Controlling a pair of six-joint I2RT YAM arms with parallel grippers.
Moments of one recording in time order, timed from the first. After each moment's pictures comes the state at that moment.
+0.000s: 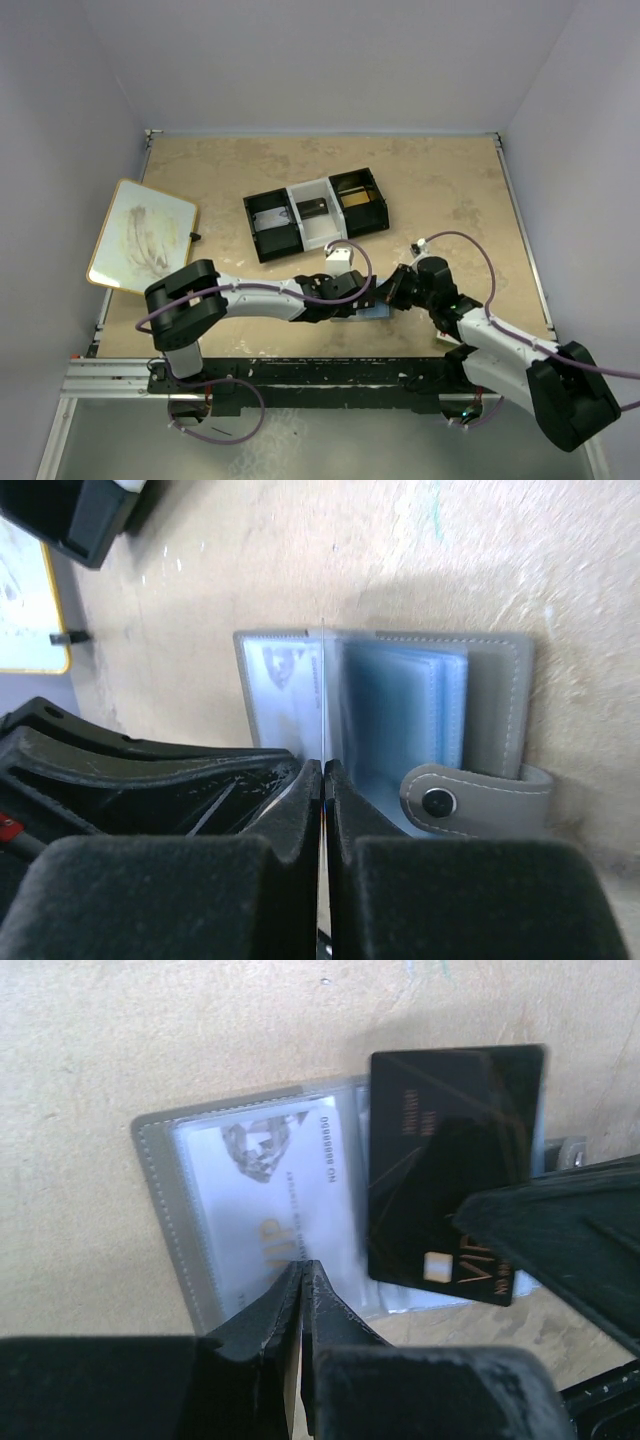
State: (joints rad) left arm -1.19 1.77 1.00 -0.22 -0.40 -1.02; right arm 0.46 1.02 0.21 0.16 -0.30 0.91
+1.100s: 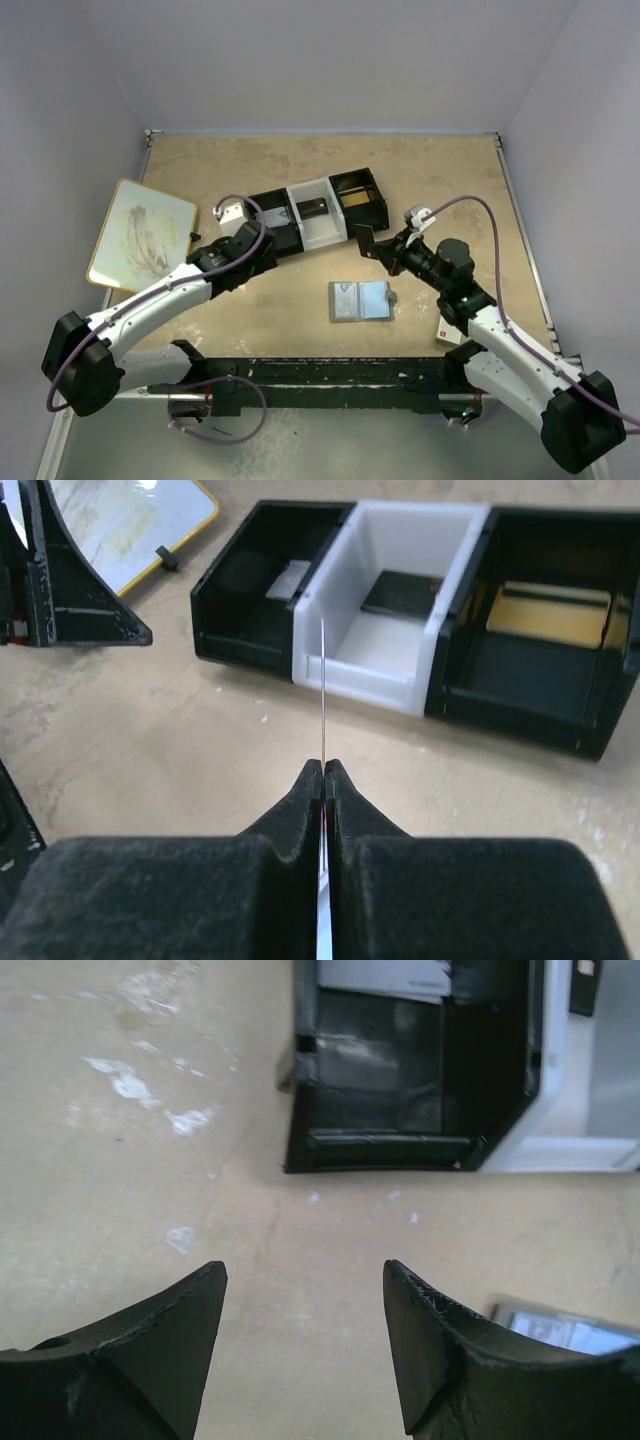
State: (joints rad) left arm -0.73 1.18 0.81 -0.57 -0.49 -0.95; right arm 0.46 0.81 0.37 0.27 -0.29 0.25
